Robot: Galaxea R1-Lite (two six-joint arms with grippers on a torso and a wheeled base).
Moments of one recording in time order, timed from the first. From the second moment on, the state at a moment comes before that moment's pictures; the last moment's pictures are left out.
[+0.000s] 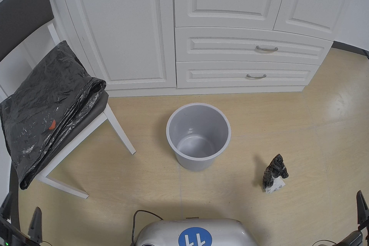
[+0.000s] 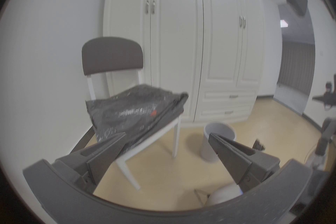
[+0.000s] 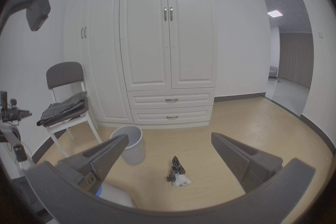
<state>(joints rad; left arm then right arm) 0.00 0.02 -0.02 -0.06 -0.02 0.00 0.00 0.02 -0.16 0.02 0.03 0.01</state>
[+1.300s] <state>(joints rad) 0.01 0.33 -0.33 0.04 0.26 0.75 0.00 0.50 -0.38 0.04 0.09 -0.36</state>
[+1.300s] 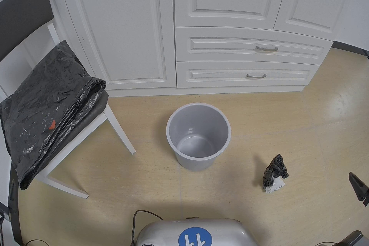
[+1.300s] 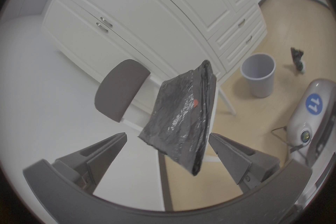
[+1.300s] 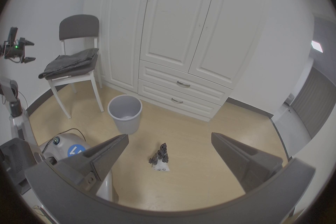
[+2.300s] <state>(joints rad) 0.10 0.38 -0.35 0.39 0.43 0.77 0.26 1.07 -0.49 -0.31 -0.12 -0.01</state>
